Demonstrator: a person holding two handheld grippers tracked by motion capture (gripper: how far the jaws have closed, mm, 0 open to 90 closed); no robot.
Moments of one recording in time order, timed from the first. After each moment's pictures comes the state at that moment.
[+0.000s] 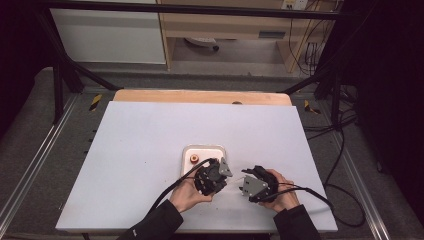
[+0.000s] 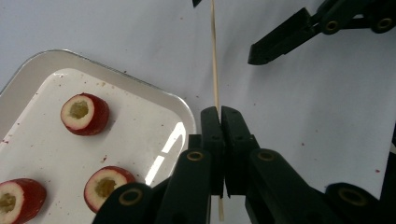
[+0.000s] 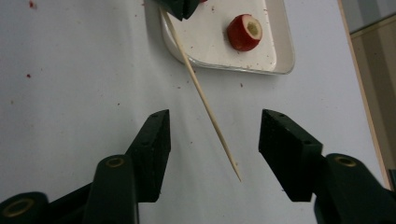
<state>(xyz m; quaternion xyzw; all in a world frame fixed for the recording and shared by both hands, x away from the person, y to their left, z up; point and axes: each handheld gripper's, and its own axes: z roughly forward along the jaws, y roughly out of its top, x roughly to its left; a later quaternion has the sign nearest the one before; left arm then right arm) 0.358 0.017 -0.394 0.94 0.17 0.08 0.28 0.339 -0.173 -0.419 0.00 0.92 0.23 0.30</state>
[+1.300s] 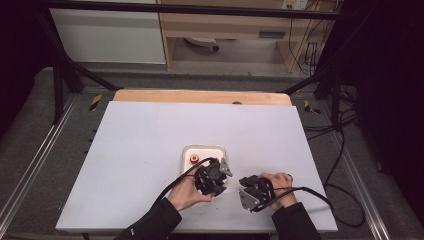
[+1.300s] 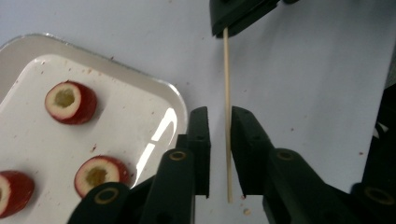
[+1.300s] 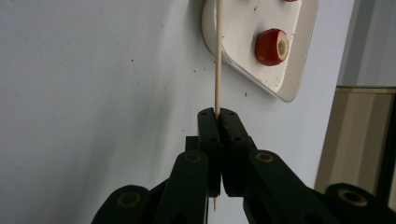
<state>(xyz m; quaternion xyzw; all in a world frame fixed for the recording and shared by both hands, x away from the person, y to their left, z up) 0.364 0.018 -0.391 0.95 0.18 0.05 0.24 0.333 -0.165 -0.426 -0.19 0.90 0.14 0.36</state>
